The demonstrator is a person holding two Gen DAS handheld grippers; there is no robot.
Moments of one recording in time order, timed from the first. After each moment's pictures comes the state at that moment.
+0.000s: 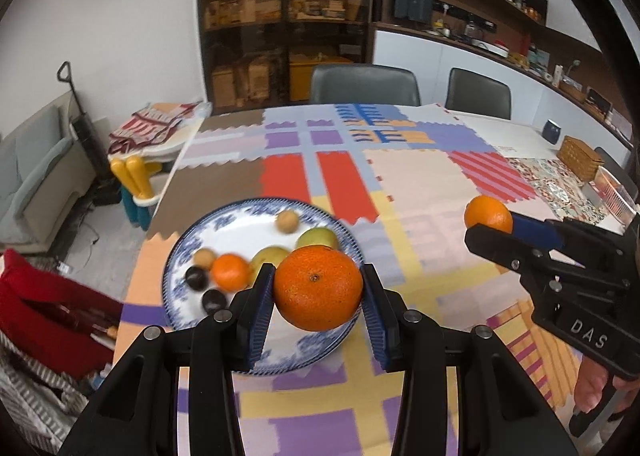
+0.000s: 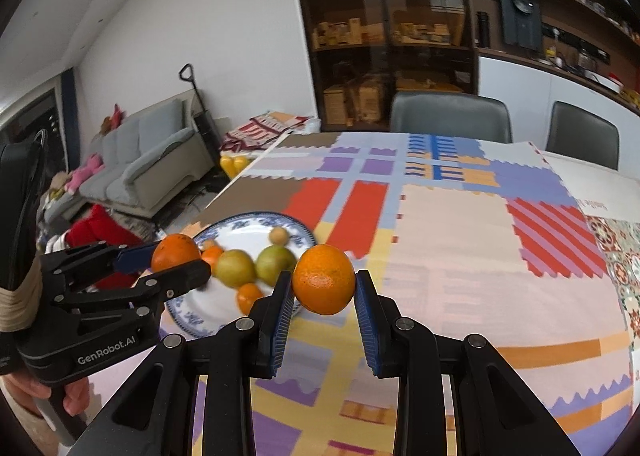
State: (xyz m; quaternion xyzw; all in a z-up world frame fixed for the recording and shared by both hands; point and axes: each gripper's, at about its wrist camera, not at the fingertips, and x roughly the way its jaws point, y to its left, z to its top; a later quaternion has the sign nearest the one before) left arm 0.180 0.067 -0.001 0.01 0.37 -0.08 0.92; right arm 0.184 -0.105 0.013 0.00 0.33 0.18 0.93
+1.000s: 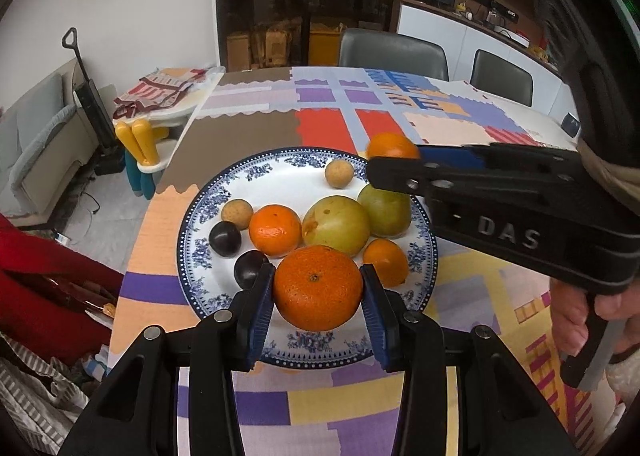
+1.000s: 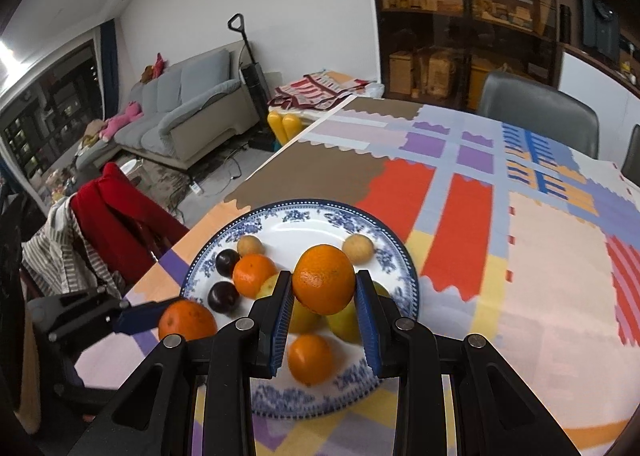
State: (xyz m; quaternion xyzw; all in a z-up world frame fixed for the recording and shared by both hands) left arm 0.206 0.111 -0.054 0.00 0.41 -0.07 0.91; right arm 0.267 -0.005 -0.030 -0.05 0.38 0.27 0.88
